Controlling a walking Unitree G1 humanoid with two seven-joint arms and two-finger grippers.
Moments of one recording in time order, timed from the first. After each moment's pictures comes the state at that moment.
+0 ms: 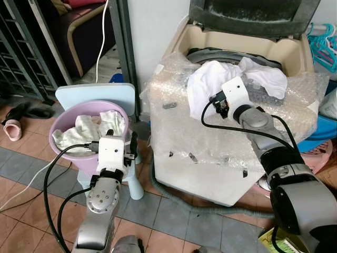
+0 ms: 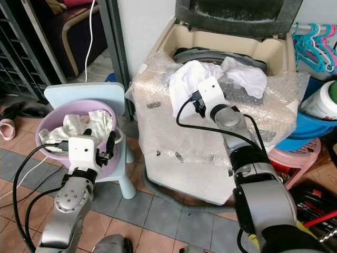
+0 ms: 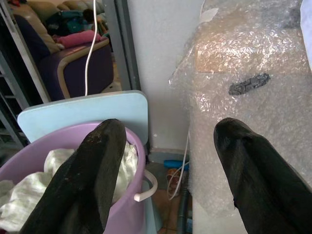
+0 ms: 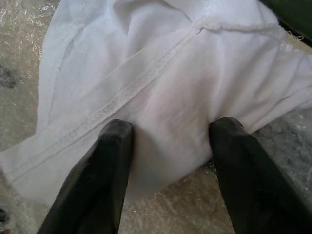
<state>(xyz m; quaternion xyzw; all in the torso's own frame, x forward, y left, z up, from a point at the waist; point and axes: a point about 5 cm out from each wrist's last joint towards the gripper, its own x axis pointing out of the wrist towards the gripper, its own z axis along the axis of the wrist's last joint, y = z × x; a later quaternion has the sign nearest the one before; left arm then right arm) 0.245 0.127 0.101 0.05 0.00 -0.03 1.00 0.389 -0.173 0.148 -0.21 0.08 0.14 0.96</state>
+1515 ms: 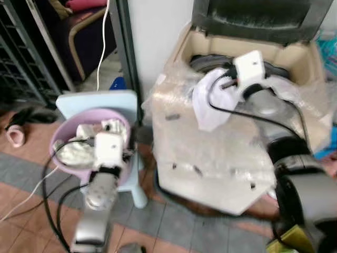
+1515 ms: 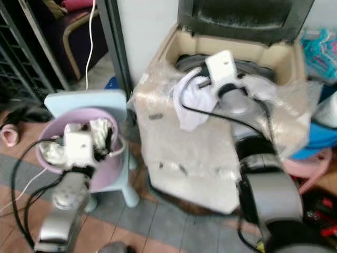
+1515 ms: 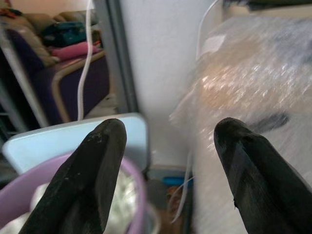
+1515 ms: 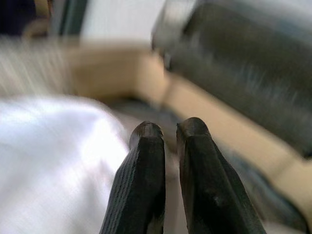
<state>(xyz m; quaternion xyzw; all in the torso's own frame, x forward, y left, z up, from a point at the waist) 0.249 0.121 0.116 0.04 -0.03 -0.06 1.00 0.391 -0.197 0.181 -0.22 -0.03 0.09 0.97</state>
